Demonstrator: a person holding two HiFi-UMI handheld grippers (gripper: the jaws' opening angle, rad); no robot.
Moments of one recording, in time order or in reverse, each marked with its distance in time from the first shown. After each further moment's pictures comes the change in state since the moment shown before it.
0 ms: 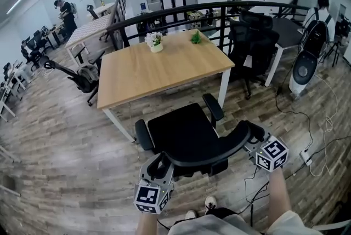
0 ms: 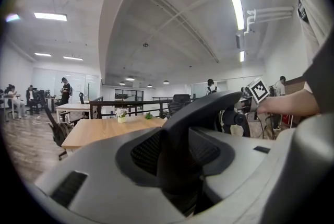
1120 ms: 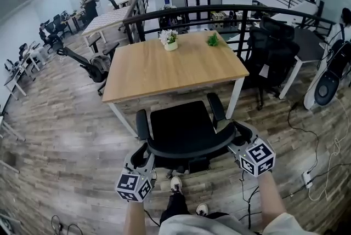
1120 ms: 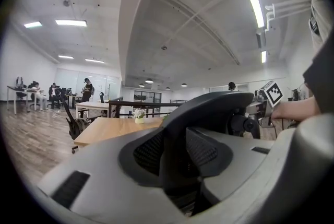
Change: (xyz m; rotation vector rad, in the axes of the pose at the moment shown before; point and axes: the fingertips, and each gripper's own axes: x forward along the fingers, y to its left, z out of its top) left arm 0.049 0.066 0.004 -0.080 -0.032 0.215; right arm 0.086 -0.025 0.015 -0.034 0.008 0.127
